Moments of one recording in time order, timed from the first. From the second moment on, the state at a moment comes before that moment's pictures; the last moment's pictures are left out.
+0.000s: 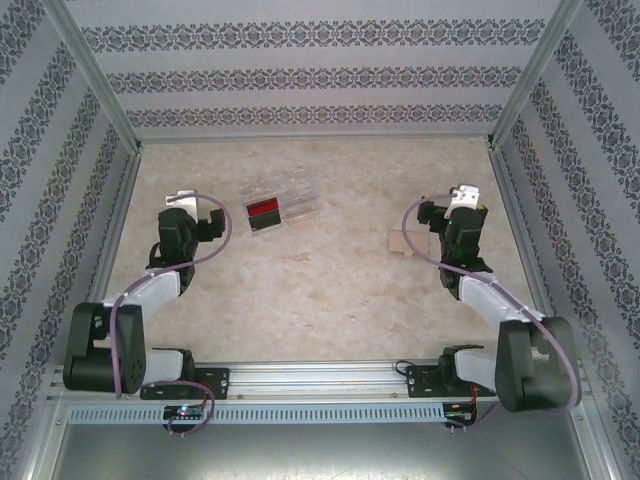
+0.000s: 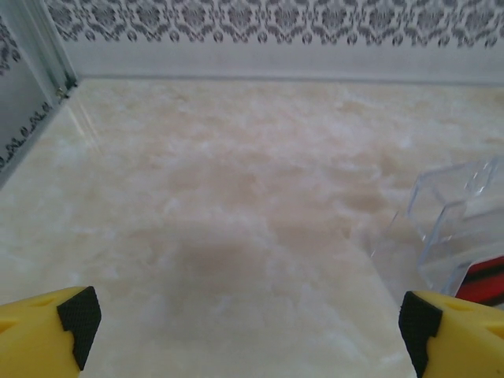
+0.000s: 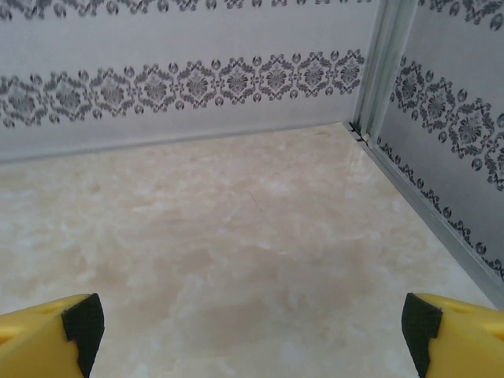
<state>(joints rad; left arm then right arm) 0.01 1.28 0.53 0.37 -0.11 -0.05 0.05 1.19 0.52 0.41 0.24 0.12</state>
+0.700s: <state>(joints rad) 0.01 1.09 0.82 -0.24 0.13 -0.33 0.06 1.42 0.88 -0.34 -0.09 0.58</state>
